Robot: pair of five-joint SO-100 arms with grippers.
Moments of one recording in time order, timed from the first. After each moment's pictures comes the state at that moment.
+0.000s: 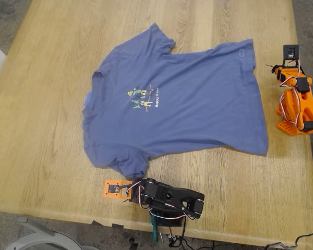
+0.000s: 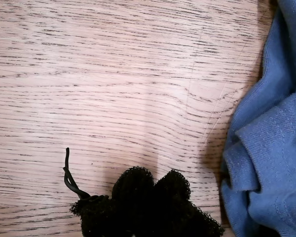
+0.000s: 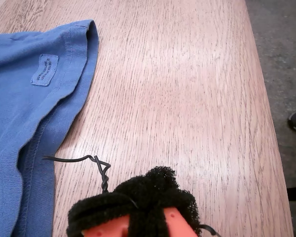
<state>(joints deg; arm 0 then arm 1) -76.4 200.4 176.4 79.8 -101.7 77.0 194.6 183.3 45.2 -92.0</state>
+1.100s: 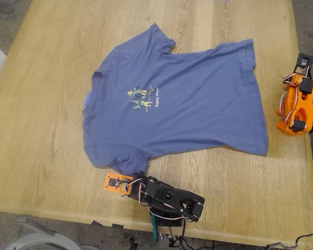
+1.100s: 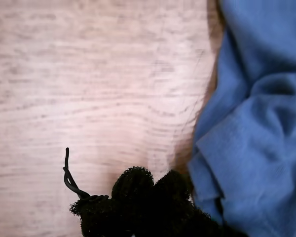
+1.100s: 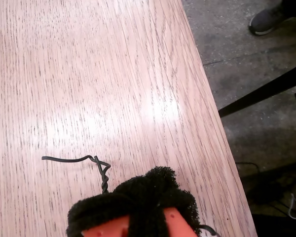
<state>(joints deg) -70.1 200.4 176.4 73.4 -100.9 95.6 194.9 183.1 61.9 -89.3</state>
